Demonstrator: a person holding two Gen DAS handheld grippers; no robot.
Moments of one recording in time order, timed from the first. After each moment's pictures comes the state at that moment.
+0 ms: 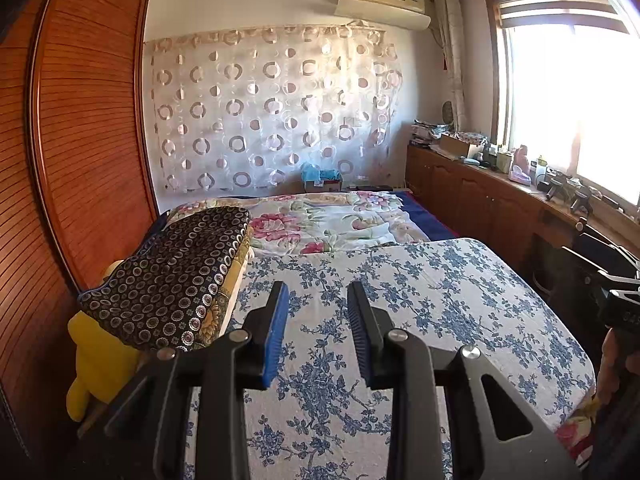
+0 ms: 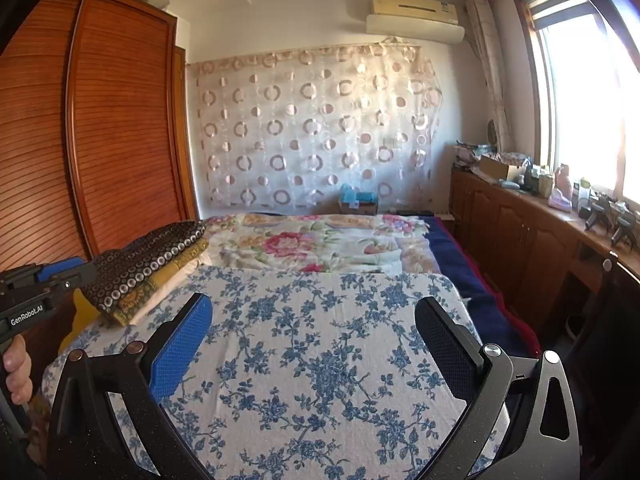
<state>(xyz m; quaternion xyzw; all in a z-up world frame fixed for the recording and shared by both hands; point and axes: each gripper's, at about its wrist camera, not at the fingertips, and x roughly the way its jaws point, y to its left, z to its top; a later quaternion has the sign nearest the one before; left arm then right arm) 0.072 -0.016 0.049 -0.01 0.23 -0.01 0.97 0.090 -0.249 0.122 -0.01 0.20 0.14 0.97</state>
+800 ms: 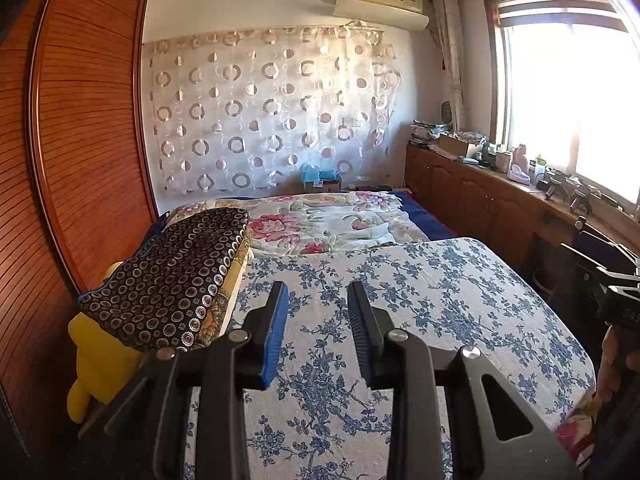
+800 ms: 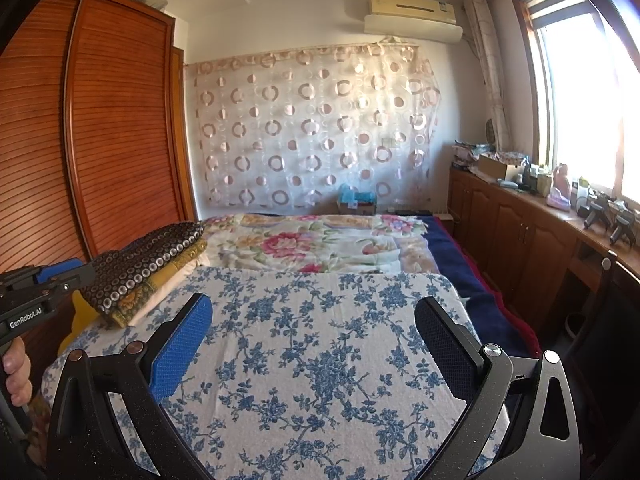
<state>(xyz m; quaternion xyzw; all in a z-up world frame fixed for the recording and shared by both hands) 0.077 -0.012 0.050 -0.01 0.23 -0.01 0.97 0.090 -0.251 0.122 -0.01 0.20 0.14 0.97</state>
